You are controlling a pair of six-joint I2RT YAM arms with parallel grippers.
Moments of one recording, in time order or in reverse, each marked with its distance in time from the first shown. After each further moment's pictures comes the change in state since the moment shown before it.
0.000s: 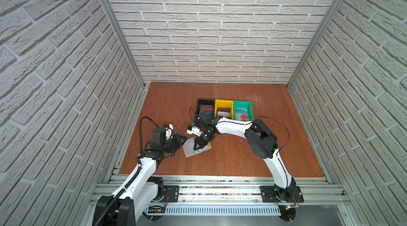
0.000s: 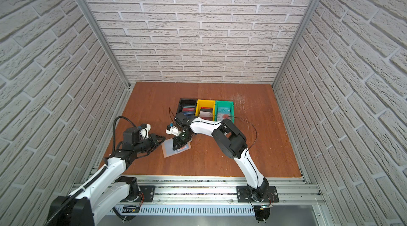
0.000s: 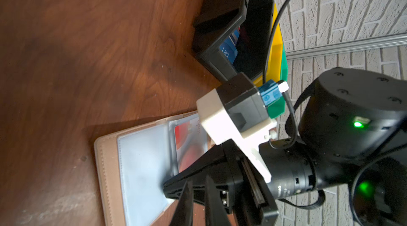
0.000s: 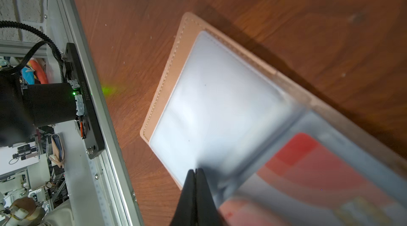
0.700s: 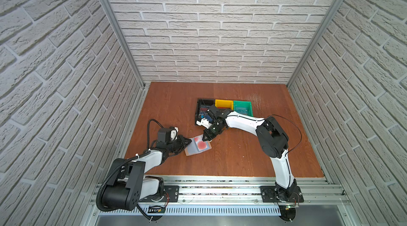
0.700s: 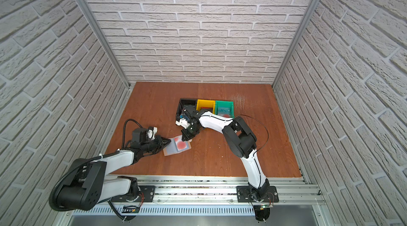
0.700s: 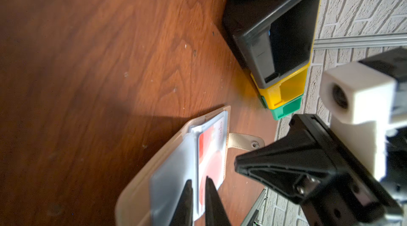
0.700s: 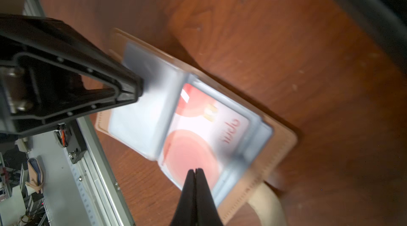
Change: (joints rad) left arm -0.036 0.360 -0.051 0.340 0.066 -0.053; right arm -0.119 -0.125 -0.080 -0.054 0.140 -0.019
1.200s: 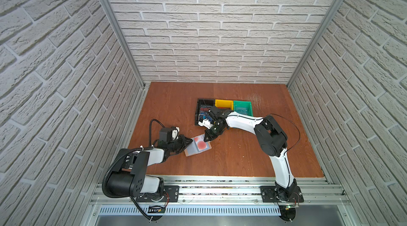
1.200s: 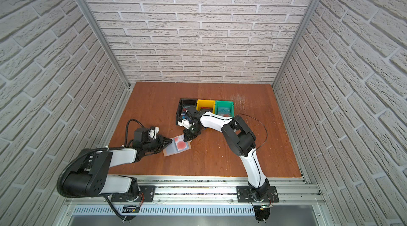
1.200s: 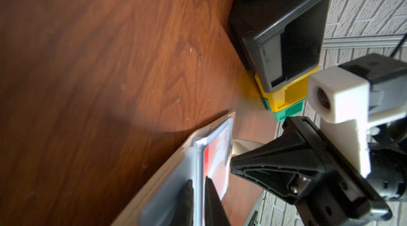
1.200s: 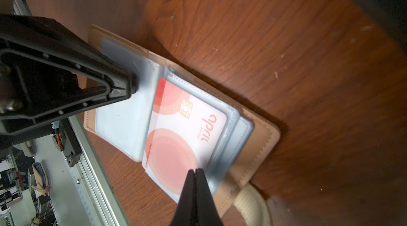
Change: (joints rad) left arm -0.012 0.102 0.002 0.113 0.011 -0.019; right arm 0.000 0.035 -0.003 0.015 -0.026 0.027
